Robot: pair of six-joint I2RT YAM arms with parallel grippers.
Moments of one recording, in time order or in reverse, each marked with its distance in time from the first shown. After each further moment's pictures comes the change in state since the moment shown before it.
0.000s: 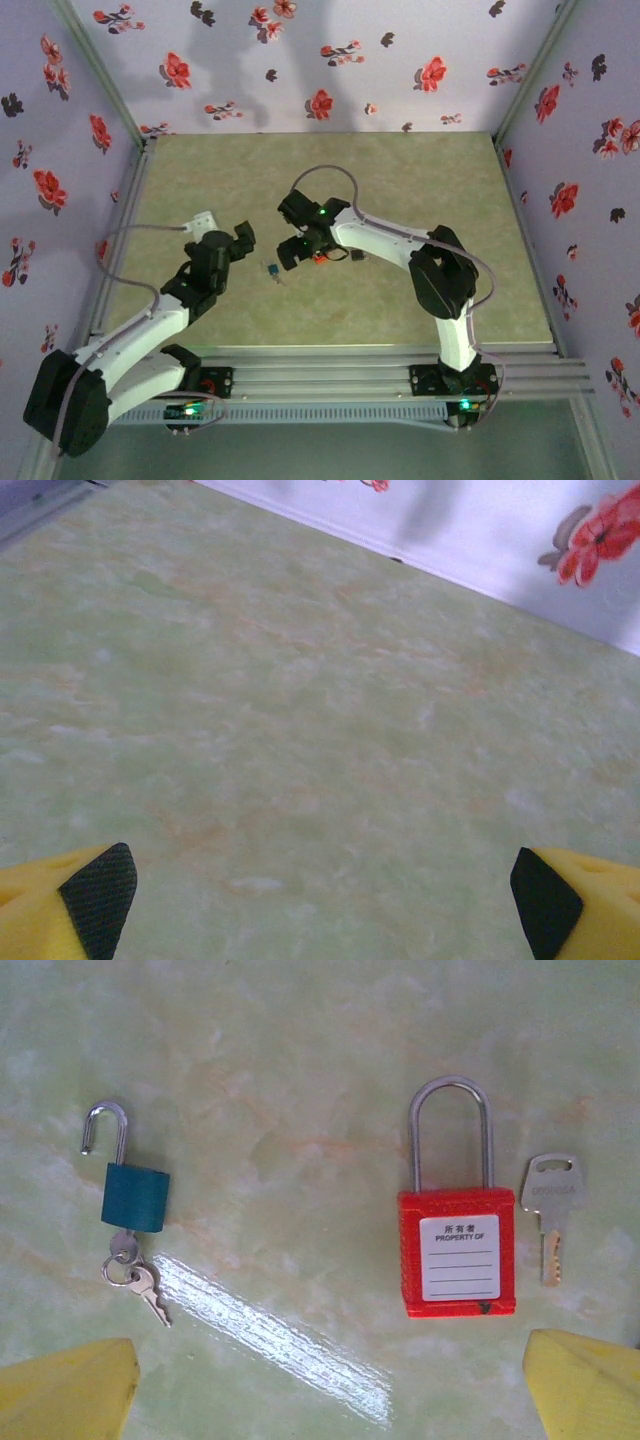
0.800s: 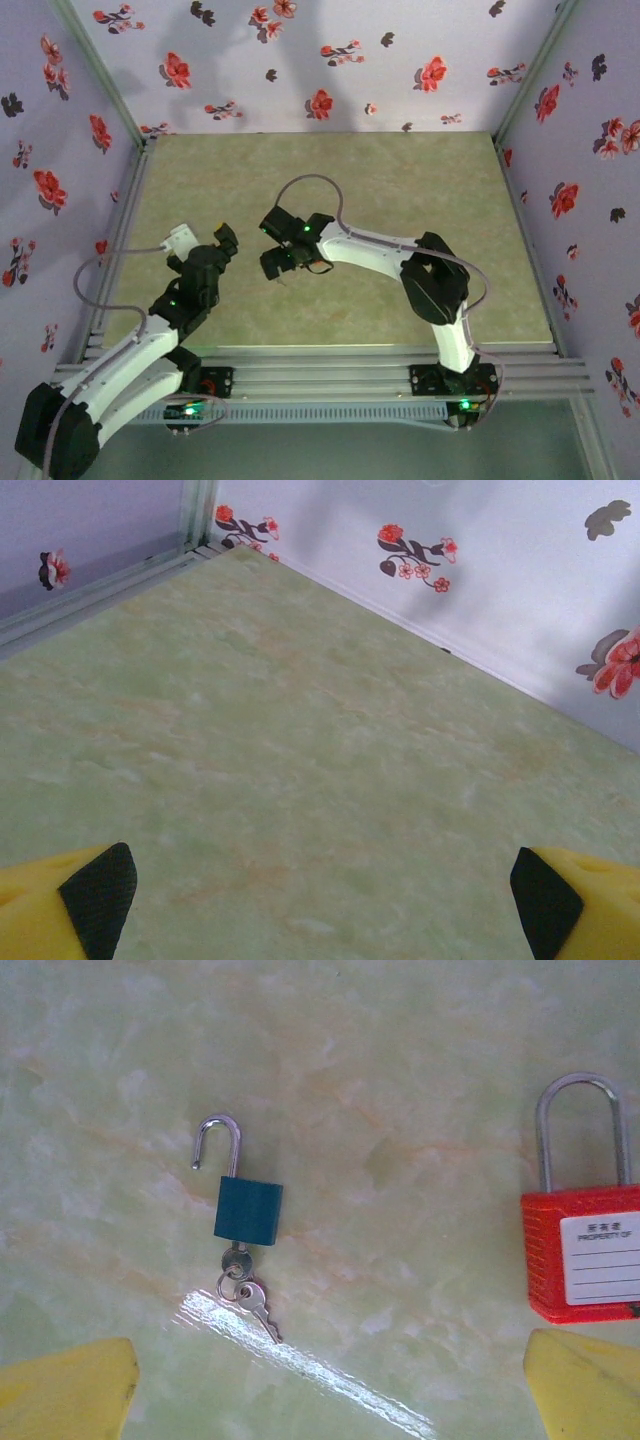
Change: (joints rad) left arm 0.000 -0.179 -0.097 0.014 -0.165 -0.058; right arm 0.111 0.026 0.002 0.079 0.053 0.147
